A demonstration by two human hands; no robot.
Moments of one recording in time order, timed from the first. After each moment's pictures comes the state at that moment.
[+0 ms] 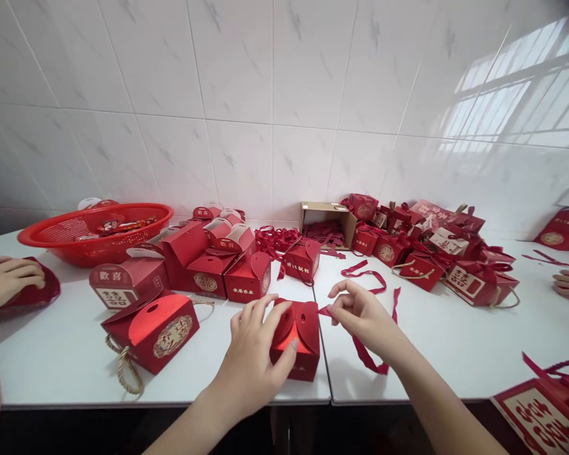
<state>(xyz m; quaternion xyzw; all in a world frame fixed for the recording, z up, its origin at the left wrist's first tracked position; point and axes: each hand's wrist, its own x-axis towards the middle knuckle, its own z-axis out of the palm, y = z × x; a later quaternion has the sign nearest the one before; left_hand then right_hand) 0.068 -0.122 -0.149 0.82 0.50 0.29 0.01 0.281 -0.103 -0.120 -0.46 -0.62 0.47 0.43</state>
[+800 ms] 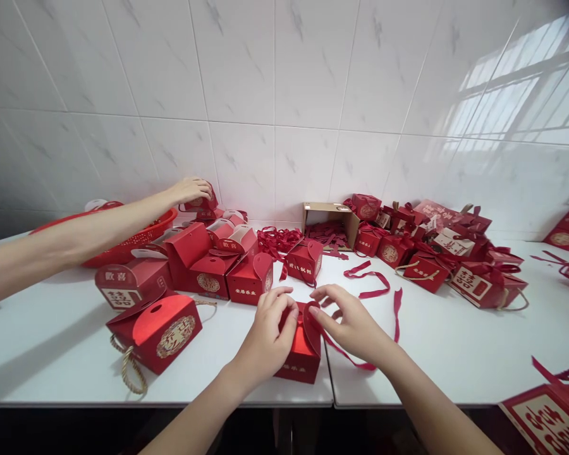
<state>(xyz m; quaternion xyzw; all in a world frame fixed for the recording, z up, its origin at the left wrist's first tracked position) 0.086 -0.095 -0.141 0.77 0.46 0.41 0.19 0.264 -0.093 -0.129 -0.46 -0.75 0.29 0.39</state>
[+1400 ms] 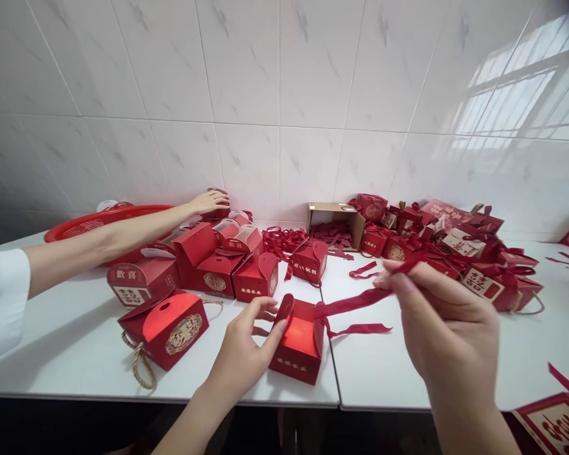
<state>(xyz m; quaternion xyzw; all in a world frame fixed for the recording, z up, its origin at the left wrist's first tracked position) 0.053 -0.114 -0.146 0.69 0.52 0.44 0.23 0.274 -0.138 -0.078 -0.35 -0.57 0.17 0.72</state>
